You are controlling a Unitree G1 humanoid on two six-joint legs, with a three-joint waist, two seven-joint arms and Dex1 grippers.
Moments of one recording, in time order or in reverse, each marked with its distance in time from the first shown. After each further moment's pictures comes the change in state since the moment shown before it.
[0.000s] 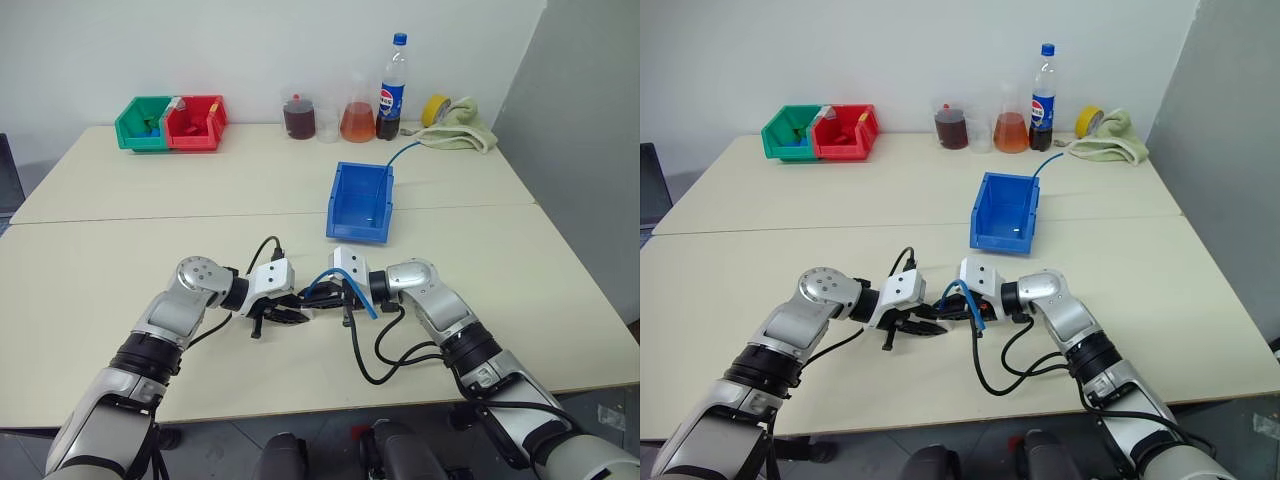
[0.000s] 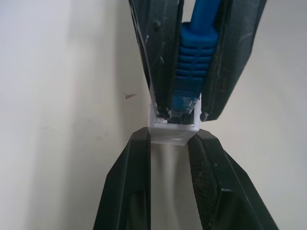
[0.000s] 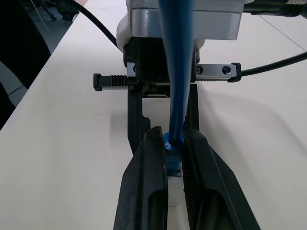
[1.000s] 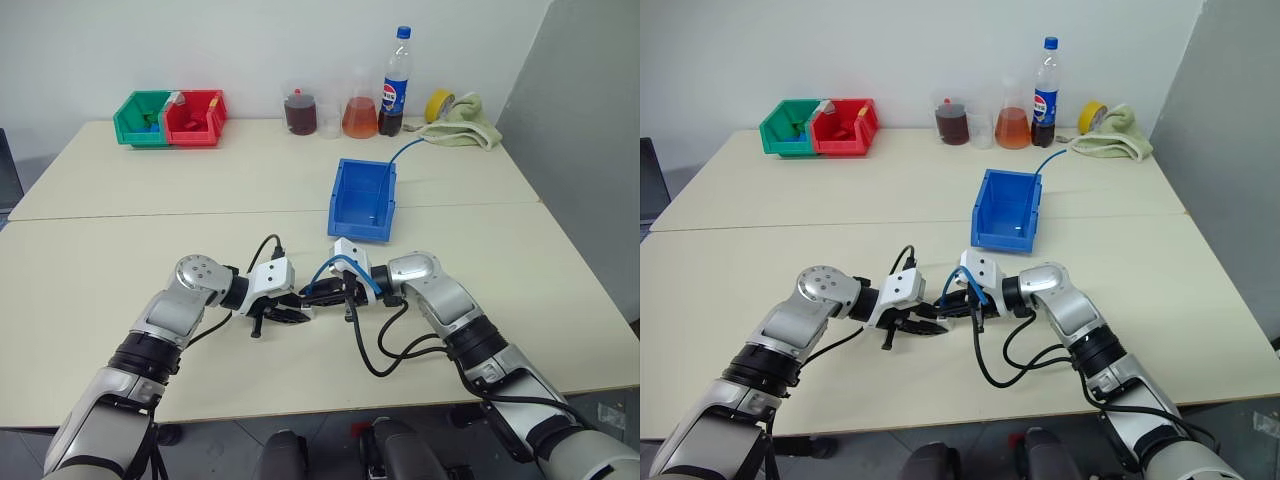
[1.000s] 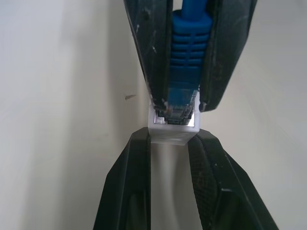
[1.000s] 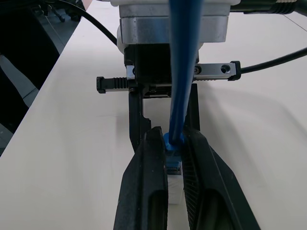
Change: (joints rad) left arm -0.001 0.006 0.001 -0.020 -0.015 0.002 -0.009; right arm -0.028 -0.019 -0.006 -0.077 0.044 0.130 0.024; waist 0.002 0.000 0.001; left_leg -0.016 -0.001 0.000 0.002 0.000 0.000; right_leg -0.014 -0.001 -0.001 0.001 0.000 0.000
